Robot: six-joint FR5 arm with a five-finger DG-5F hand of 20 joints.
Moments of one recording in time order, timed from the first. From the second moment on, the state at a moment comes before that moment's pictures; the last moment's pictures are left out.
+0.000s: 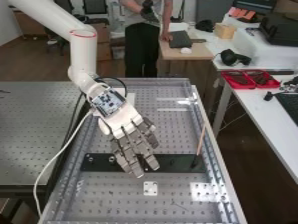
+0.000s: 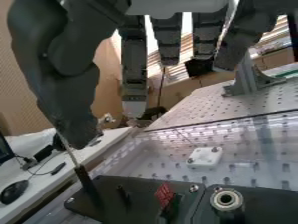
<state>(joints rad) 1.77 -2.09 -1.76 -2.64 -0.46 -0.23</state>
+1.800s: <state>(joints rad) 1.77 -2.23 -1.69 -2.66 -0.39 -0.34</state>
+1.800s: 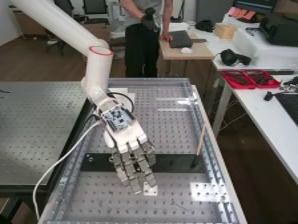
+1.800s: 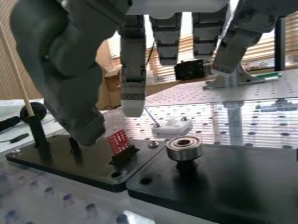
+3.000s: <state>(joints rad) 1.77 -2.26 -1.65 -2.72 -0.39 -0.33</state>
